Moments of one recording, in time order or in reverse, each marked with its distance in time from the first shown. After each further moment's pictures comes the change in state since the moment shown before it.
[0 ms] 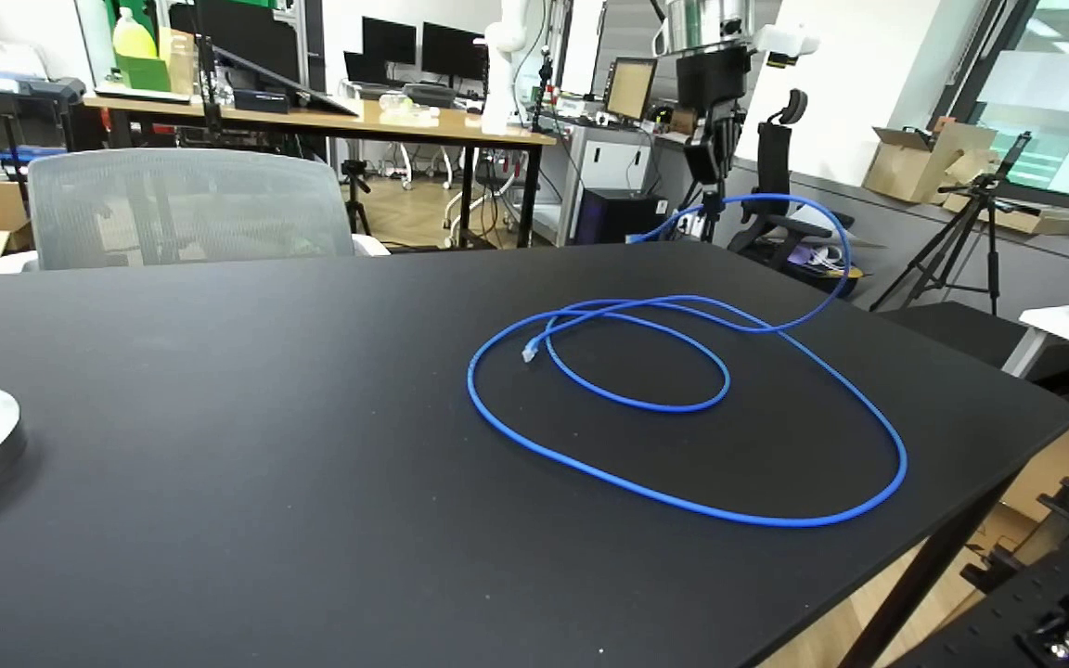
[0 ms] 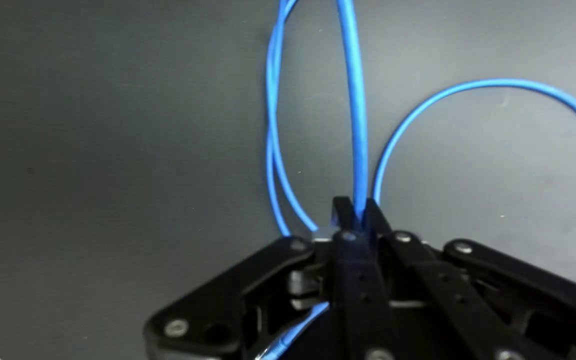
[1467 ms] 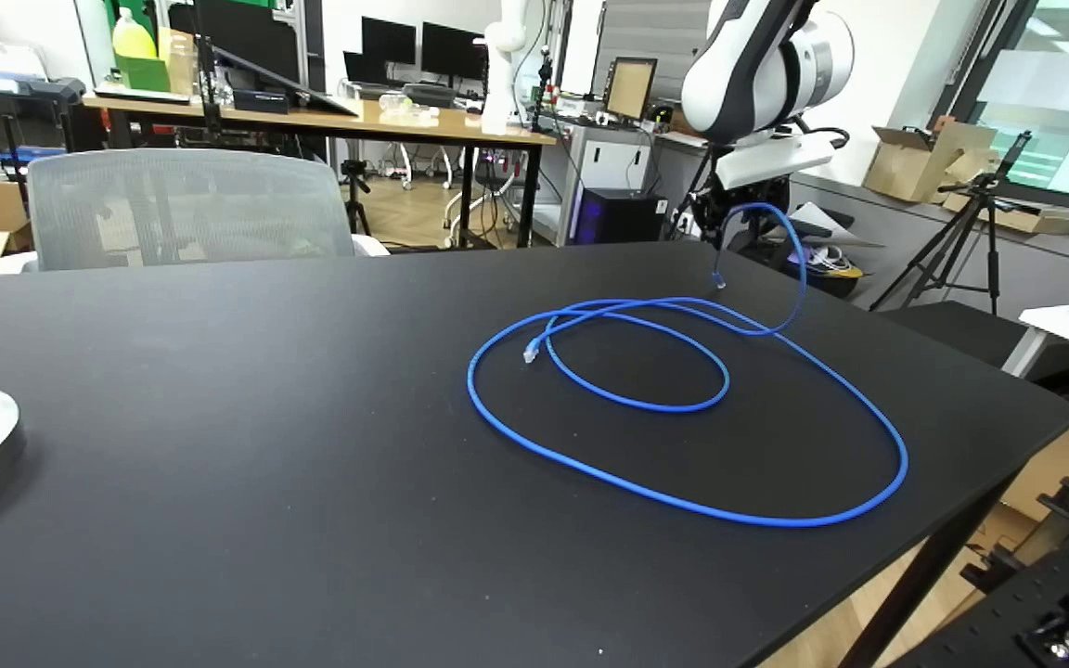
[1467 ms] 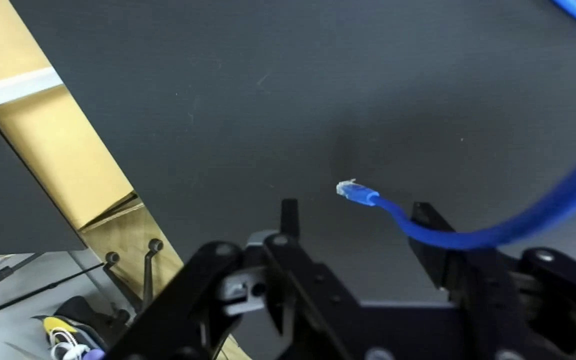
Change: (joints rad) arm 0.031 0.361 -0.266 0.217 0.033 0.450 0.794
